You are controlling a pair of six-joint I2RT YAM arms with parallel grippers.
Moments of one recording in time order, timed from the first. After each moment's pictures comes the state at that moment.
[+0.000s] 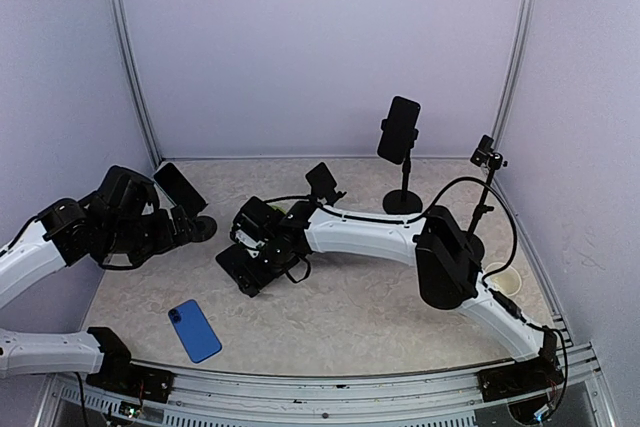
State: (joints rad) left arm -0.59 0.90 0.85 -0.80 -0.26 -0.82; right arm 1.11 2.59 2.32 -0.77 -0.03 0.26
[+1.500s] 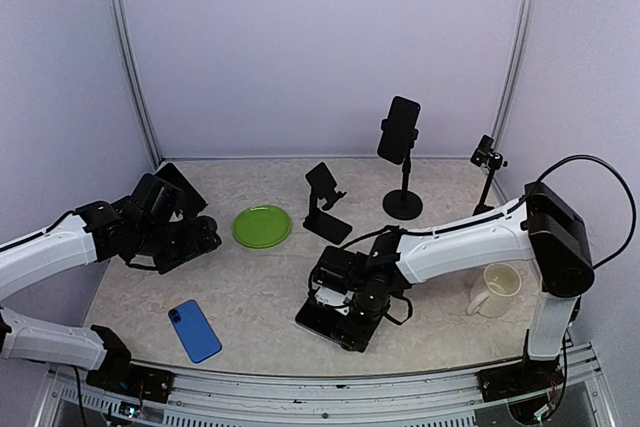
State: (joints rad) left arm -0.58 1.06 0.78 -0.62 -0.13 -0.86; right arm 1.18 1.91 1.25 -0.73 0.00 0.12
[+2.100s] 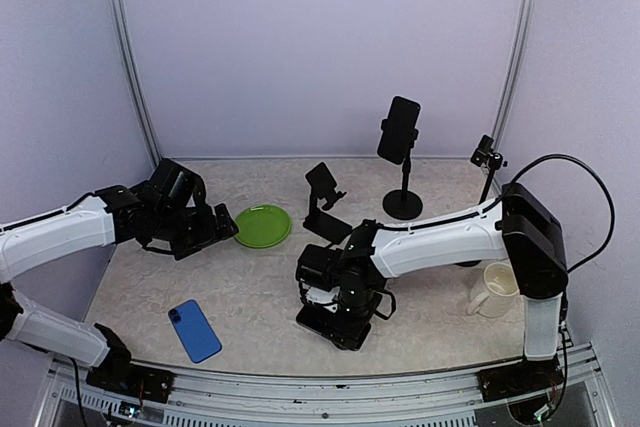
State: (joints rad) left arm -0.60 1.24 0.89 -0.55 -0.08 -0.82; right arm 1.19 2.03 1.43 -0.92 0.01 0.13
